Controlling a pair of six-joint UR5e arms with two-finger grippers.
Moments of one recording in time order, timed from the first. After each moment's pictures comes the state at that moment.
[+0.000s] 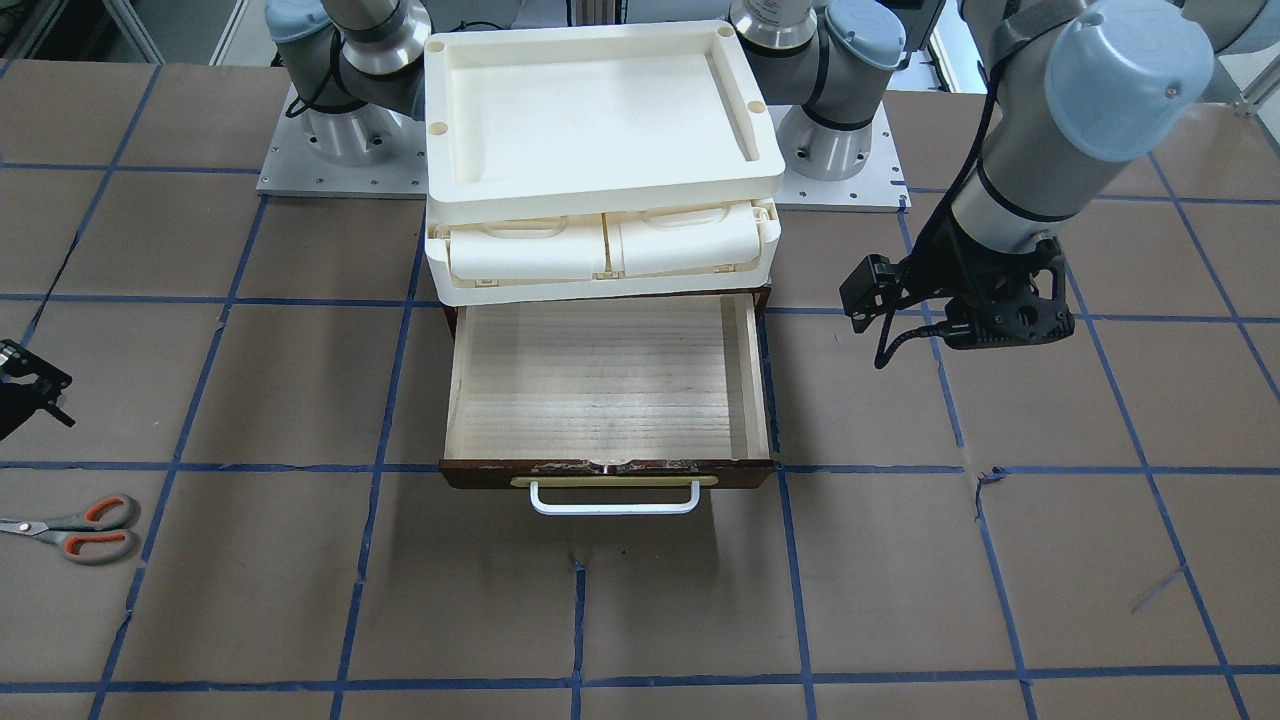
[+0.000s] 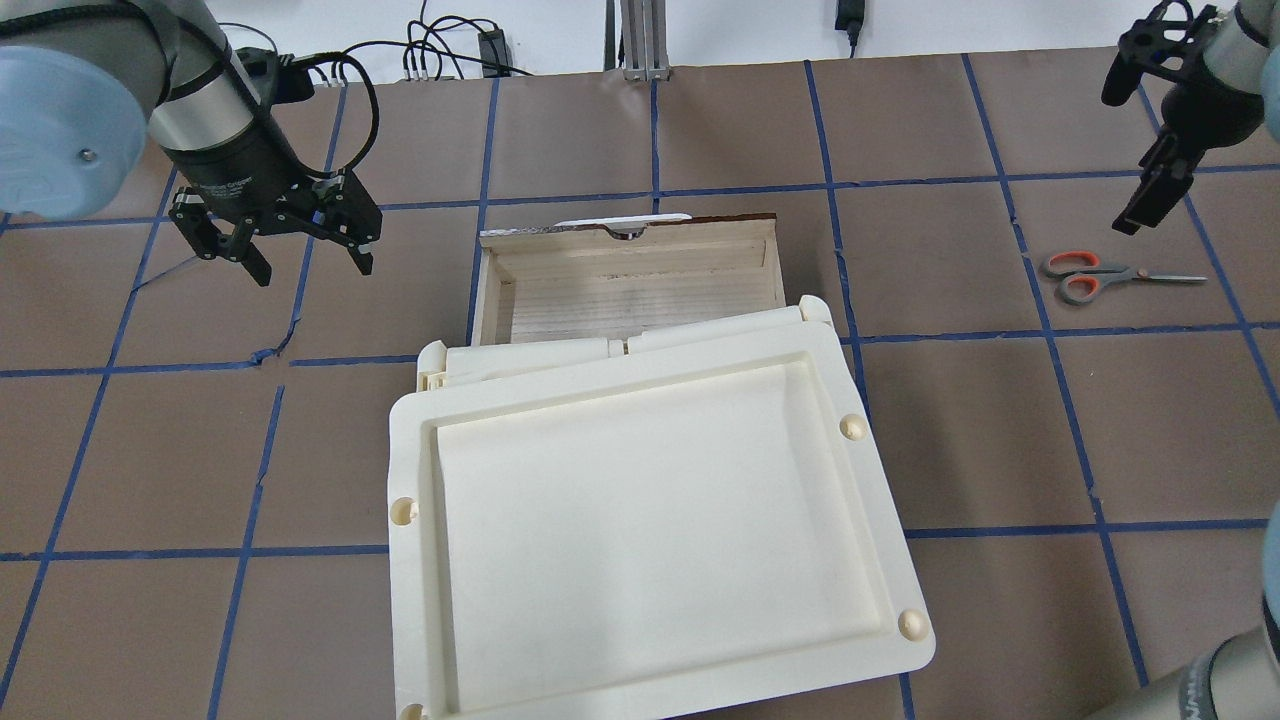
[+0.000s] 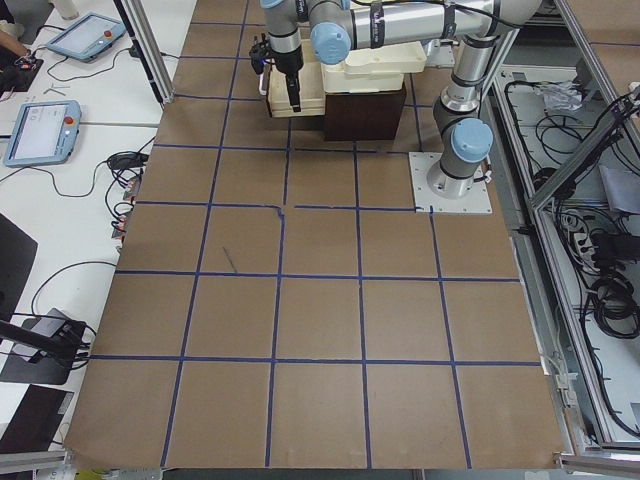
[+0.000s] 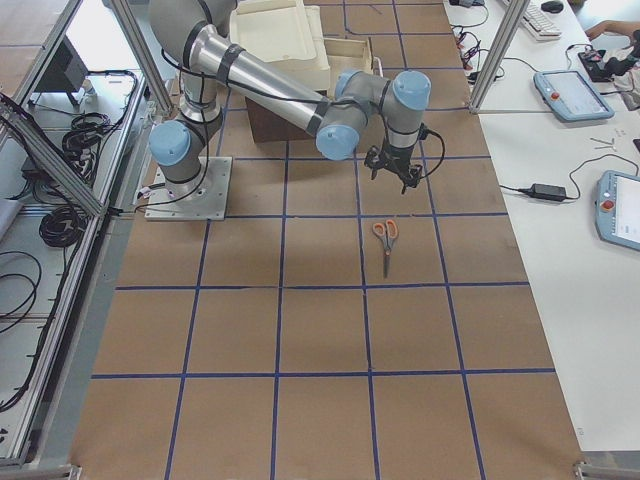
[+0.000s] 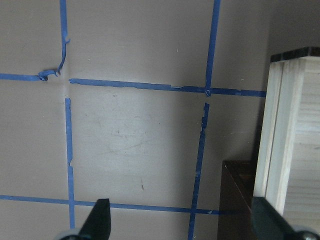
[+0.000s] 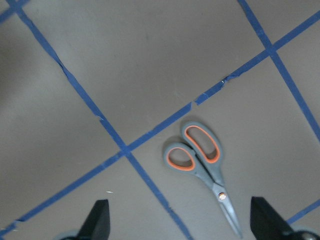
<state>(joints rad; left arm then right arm) -1.48 -1.68 -1.59 -1.57 1.59 0.00 1.14 -1.23 1.59 -2.00 -1.60 -1.54</state>
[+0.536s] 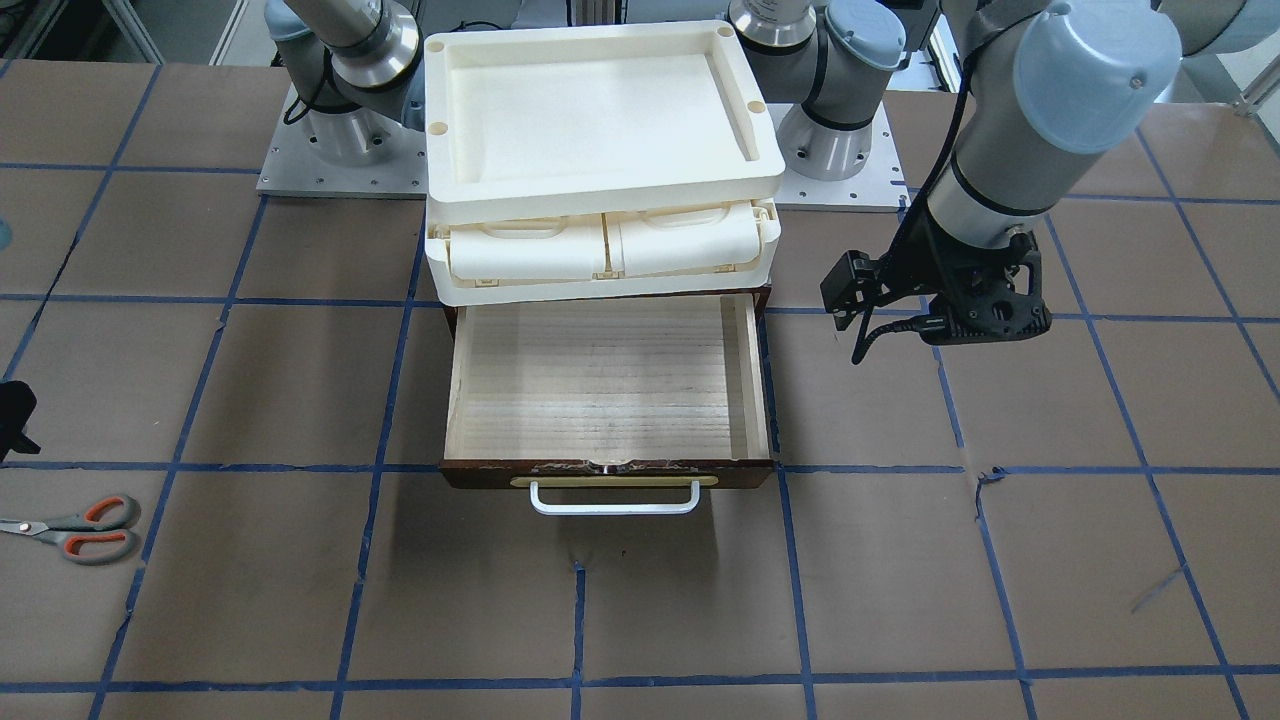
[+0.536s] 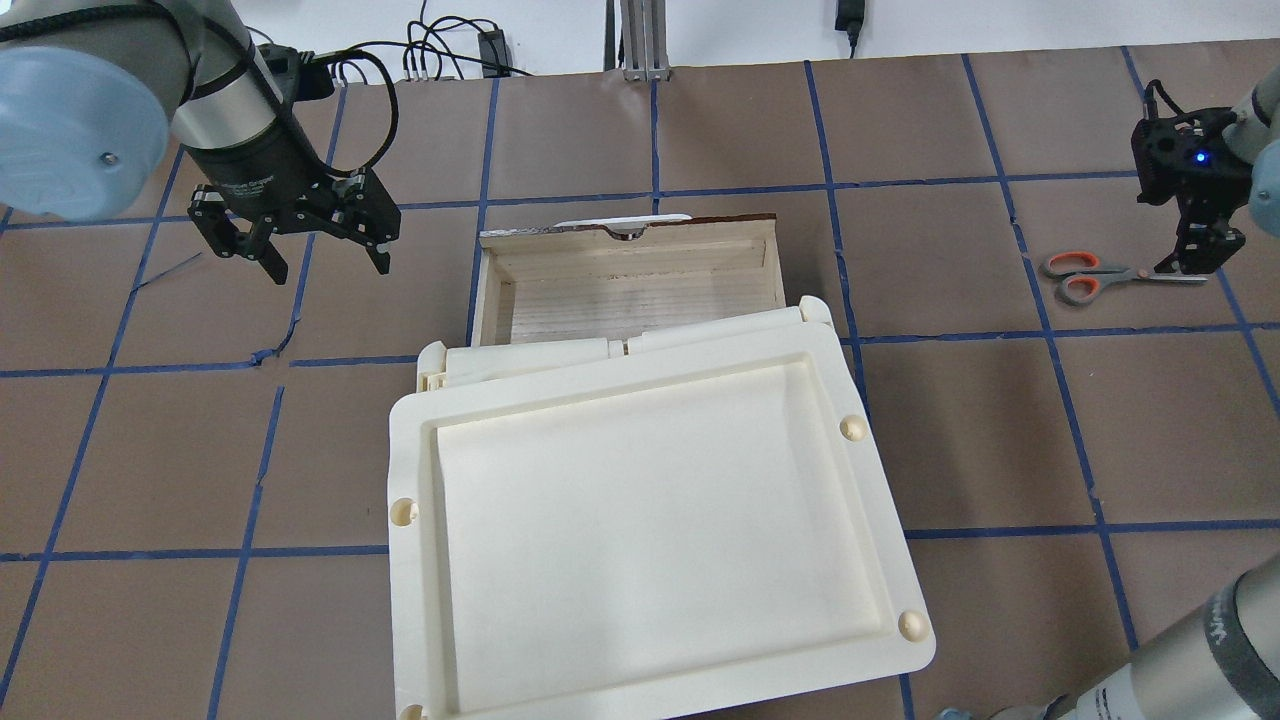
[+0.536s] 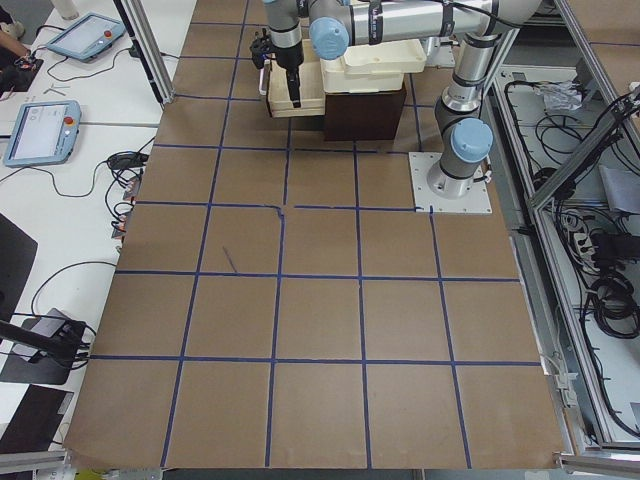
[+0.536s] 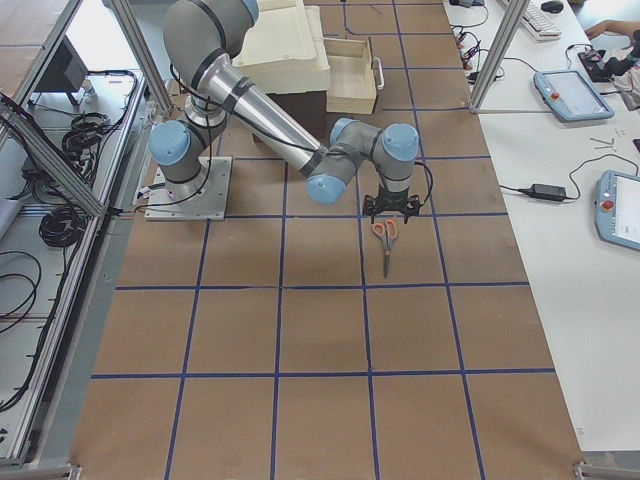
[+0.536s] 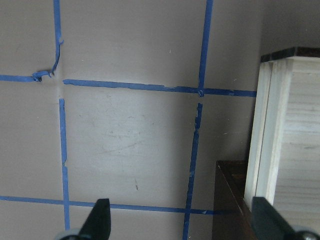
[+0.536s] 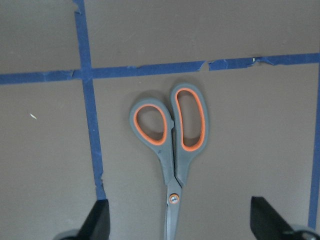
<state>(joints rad) -1.51 -1.68 -1.58 -1.56 1.59 -0.03 1.04 -1.13 1.66 -2.20 -1.55 -2.09</state>
